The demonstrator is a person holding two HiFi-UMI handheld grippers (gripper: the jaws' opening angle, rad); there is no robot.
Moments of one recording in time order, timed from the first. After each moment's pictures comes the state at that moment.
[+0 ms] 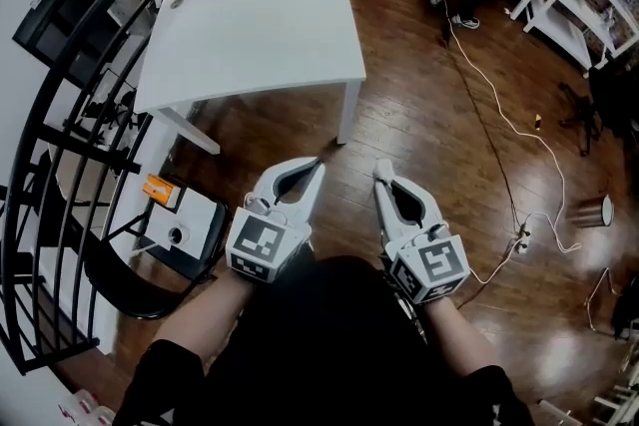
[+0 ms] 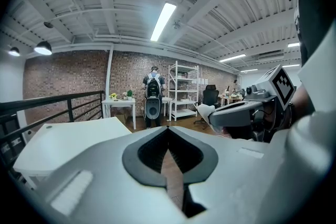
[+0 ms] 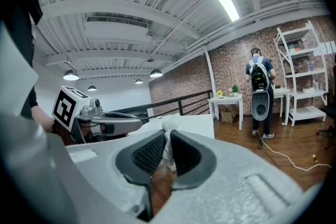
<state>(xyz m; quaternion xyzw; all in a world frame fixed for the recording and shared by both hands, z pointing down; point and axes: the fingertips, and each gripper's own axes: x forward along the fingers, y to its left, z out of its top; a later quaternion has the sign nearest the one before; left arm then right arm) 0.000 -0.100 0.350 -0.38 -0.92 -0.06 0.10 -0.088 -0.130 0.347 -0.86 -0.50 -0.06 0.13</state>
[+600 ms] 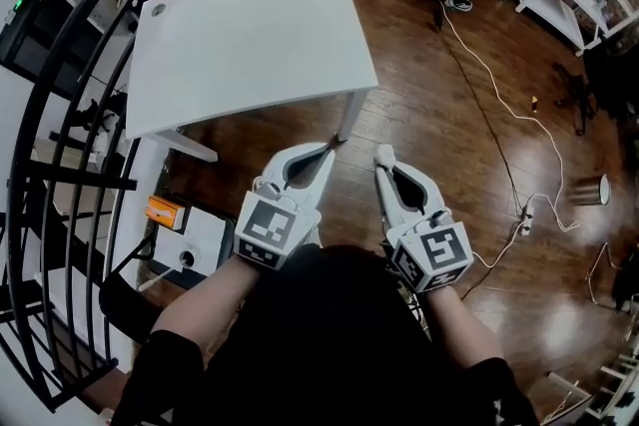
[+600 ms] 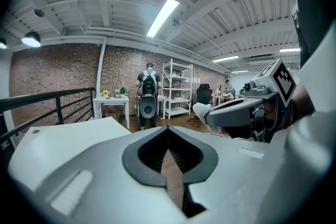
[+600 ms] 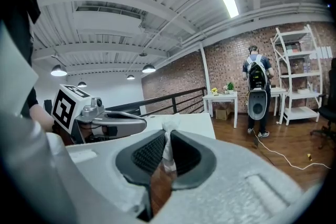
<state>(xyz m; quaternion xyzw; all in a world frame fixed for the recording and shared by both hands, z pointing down) 0.034 0.003 0.360 -0.32 -0.94 -0.07 0.11 -0.034 -0.031 0.354 -0.83 -0.53 -0.08 0.14</state>
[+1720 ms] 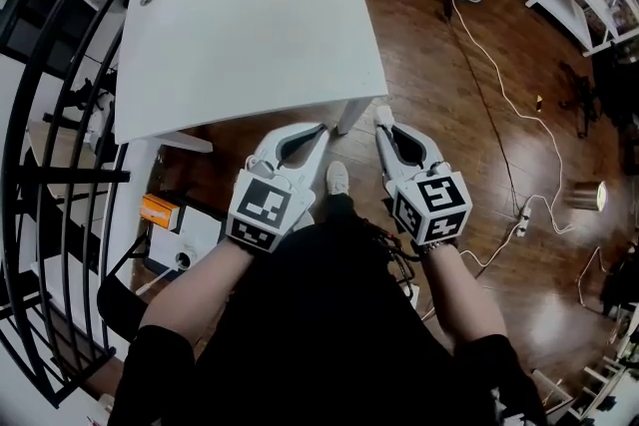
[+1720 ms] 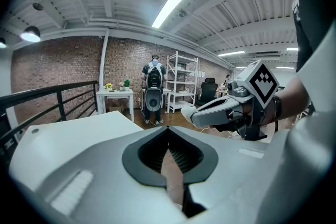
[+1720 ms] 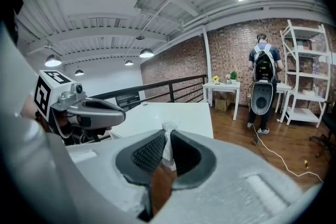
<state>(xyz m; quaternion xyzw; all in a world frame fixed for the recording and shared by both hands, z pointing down) 0.045 0.097 0.389 -0.33 -0.93 -0.08 0.15 -0.042 0.099 0.404 -0.82 -0.52 -0.16 0.17</state>
